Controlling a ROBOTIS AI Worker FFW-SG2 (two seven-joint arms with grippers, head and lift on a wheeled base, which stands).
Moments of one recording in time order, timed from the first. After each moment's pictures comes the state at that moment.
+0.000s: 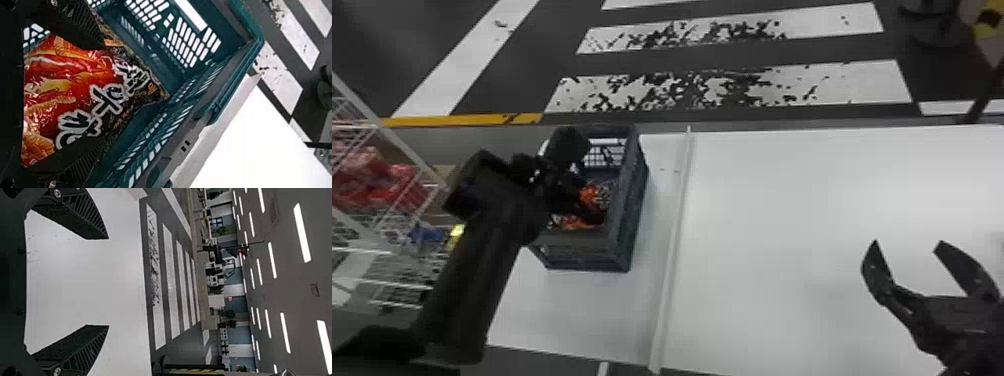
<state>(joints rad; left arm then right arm) -0.34 0.39 -0.07 -1.19 -0.59 0.51 -0.95 0.51 -0.16 0.12 -1.79 -0.22 -0.11 -0.01</state>
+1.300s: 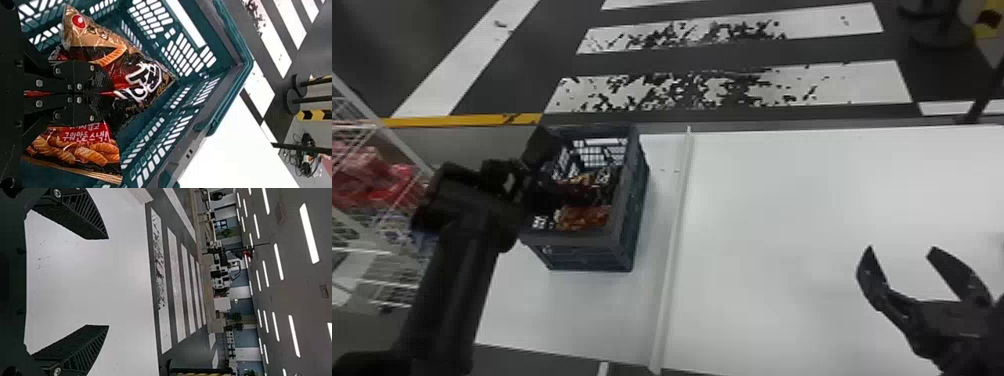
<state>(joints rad) -0.28 0.39 0.10 -1.23 -0.52 0.43 -1.01 0.51 -0.18 0.14 -1.77 -0.25 -0.10 -0.01</state>
